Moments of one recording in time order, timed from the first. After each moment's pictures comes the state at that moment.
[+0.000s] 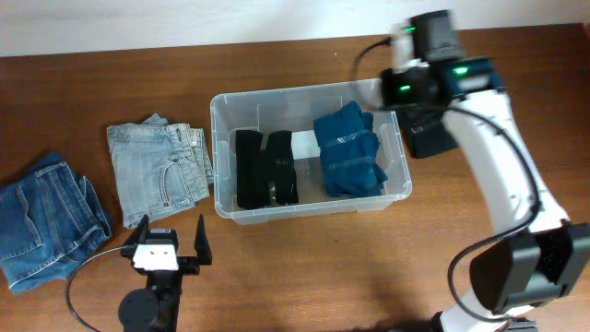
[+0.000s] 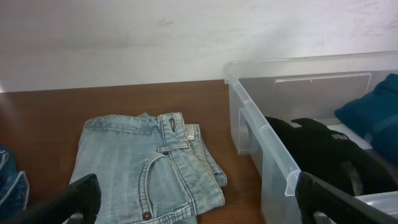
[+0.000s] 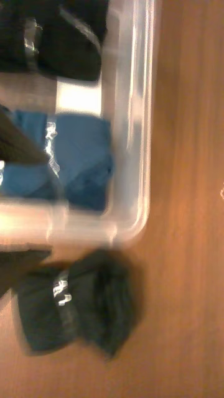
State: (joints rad) left arm -0.02 0.01 0.04 -0.13 0.03 0.03; right arm 0.09 1.78 1.74 -0.94 -0.06 0.05
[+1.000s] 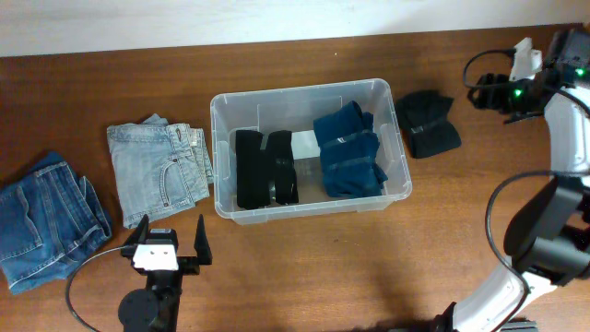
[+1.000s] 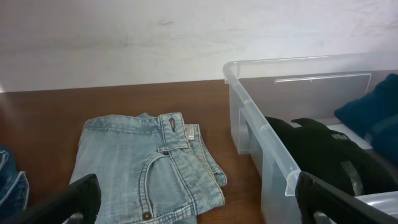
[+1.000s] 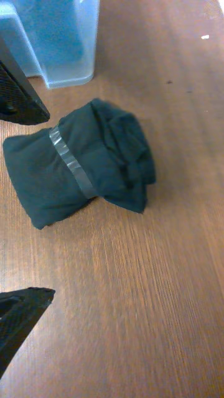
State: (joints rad) left arm -0.02 0.01 0.04 -0.13 0.03 0.03; right arm -0.43 2.00 1.74 -0.86 -0.36 -0.16
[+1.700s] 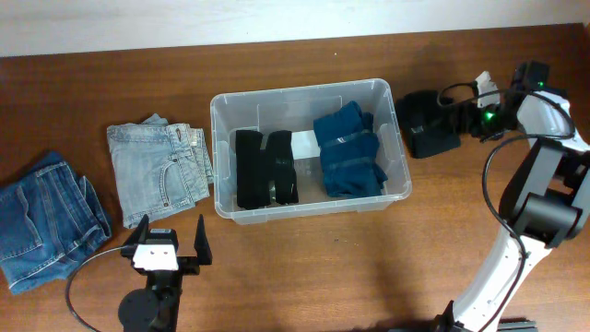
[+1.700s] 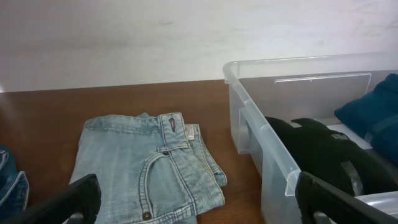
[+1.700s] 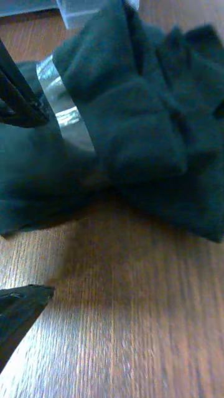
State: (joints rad) left arm -0.02 0.01 0.04 -0.13 0.03 0.03; right arm -0.43 2.27 1.74 -0.84 -0.47 -0.29
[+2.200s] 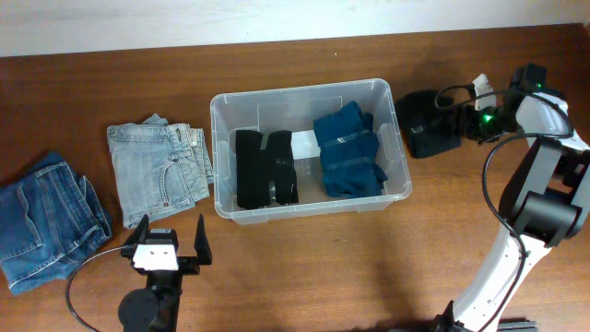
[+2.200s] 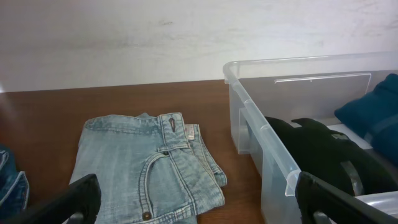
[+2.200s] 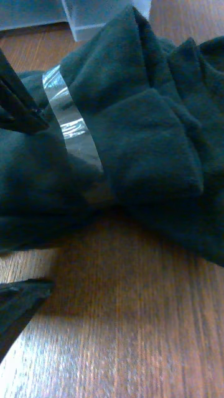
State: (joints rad) left arm -0.02 0.01 0.04 -0.13 0.03 0.03; right arm -0.43 2.28 1.73 -0.85 -0.52 -0.31
